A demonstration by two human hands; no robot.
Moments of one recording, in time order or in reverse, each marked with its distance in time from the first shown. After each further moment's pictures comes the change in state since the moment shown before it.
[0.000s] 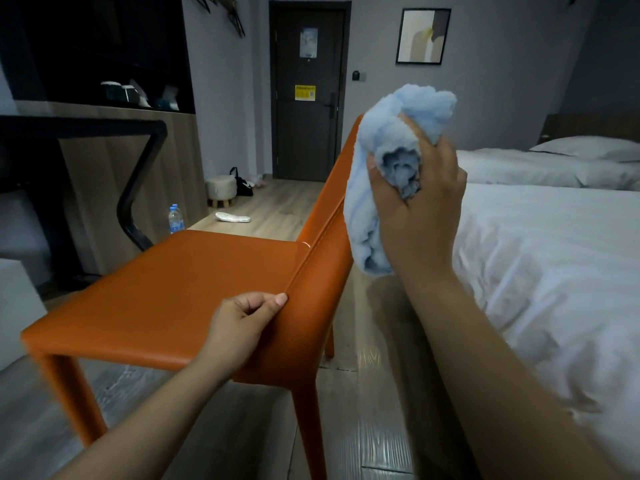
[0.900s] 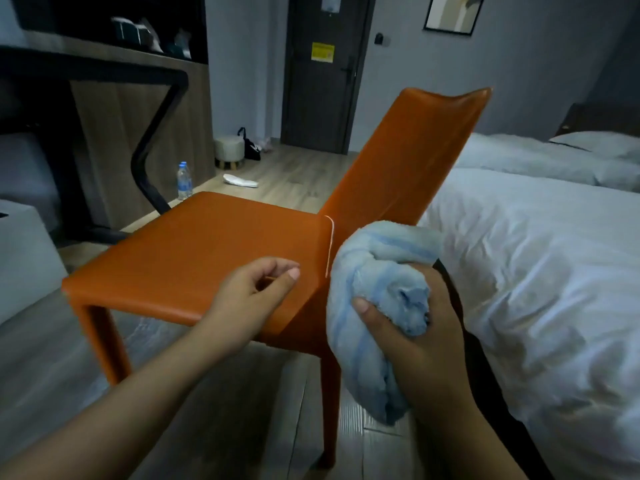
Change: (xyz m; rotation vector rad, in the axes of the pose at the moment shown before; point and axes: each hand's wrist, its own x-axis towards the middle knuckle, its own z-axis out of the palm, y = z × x) left_hand -0.016 0.009 -0.064 0.156 -0.076 0.073; right_hand -0.129 -0.034 -0.018 0.237 -0.429 0.271
